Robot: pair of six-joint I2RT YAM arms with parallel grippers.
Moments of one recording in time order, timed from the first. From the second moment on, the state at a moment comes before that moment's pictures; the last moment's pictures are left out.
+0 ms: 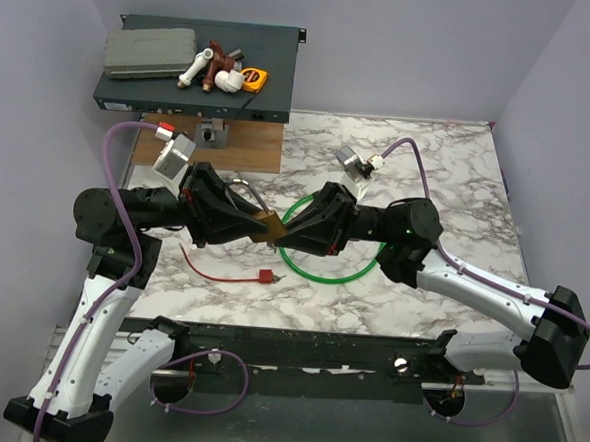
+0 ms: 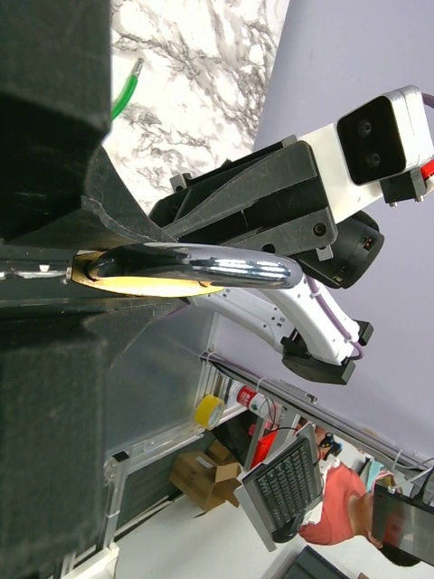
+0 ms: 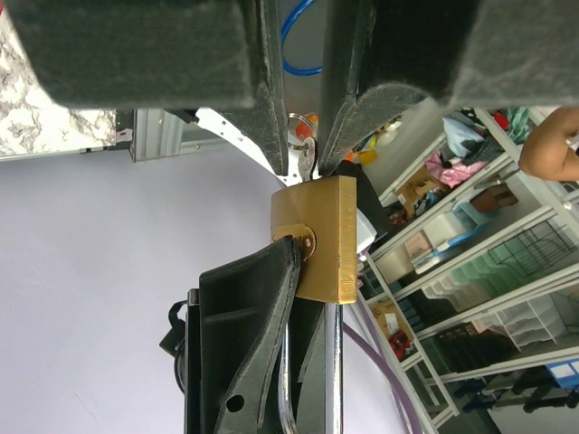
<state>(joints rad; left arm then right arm) -0.30 0.79 1.05 0.37 1.19 -0.91 0.92 1.28 0.95 0.94 -0.74 0.88</state>
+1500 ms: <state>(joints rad) -0.29 0.78 1.03 0.37 1.20 -0.88 0.94 1.30 1.00 0.83 -0.78 0.87</state>
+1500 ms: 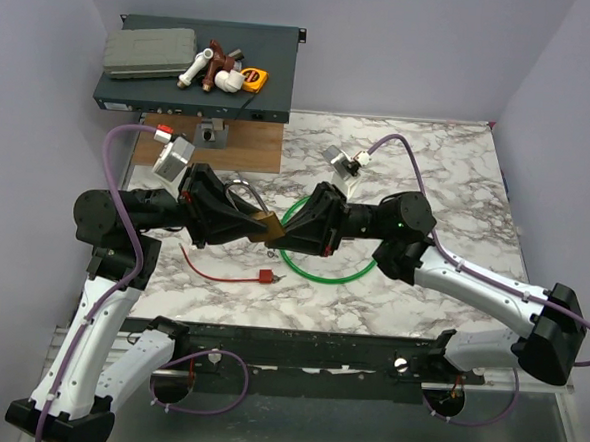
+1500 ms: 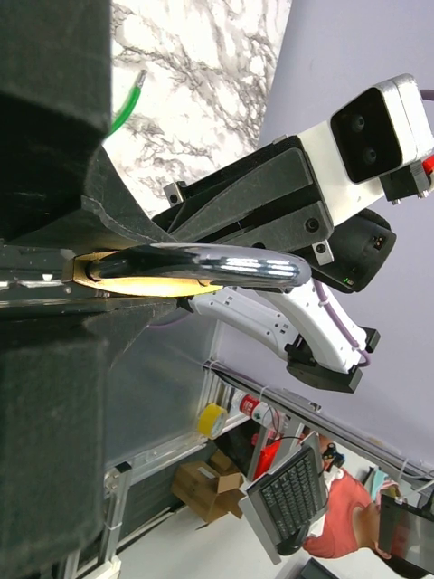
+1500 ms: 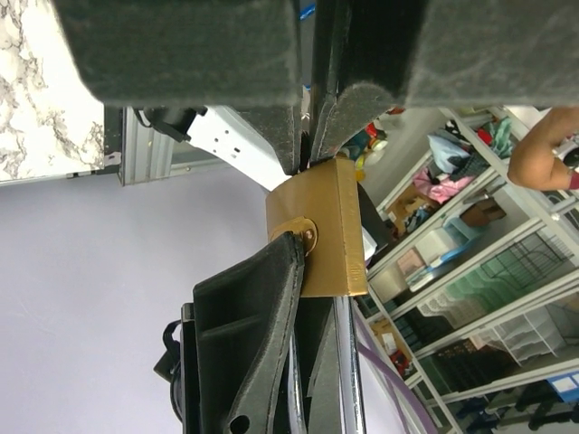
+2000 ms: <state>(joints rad) -0.28 0.78 1.03 0.40 1.21 -0.92 0.94 1.46 0.95 1.32 -0.79 1.24</state>
